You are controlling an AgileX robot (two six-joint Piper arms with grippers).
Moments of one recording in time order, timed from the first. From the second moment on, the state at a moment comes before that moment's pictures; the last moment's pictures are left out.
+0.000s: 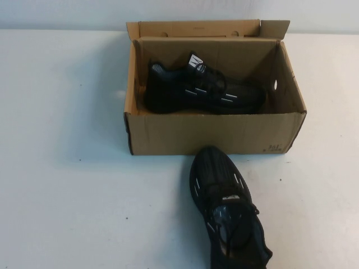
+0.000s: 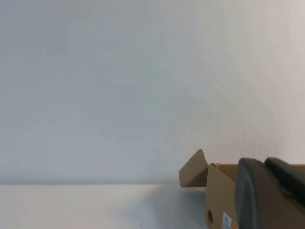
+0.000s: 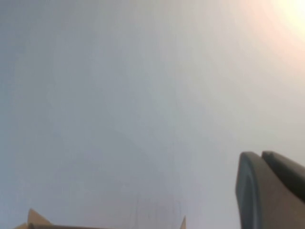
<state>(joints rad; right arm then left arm) 0.16 -0.01 0.03 -0.06 -0.43 0.12 -0.16 -0.01 0.03 0.15 -0.22 -0.17</state>
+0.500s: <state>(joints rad) 0.16 -0.01 0.03 0.02 -0.84 0.17 -0.16 -0.01 0.03 0.15 -0.71 -0.49</state>
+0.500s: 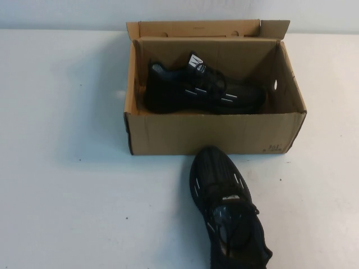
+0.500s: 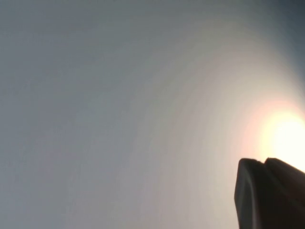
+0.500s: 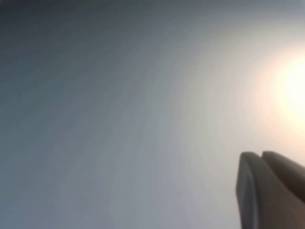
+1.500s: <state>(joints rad) 0.16 0.36 -0.75 0.16 0.47 0.23 -0.16 0.19 -0.62 0.31 0.35 -0.49</state>
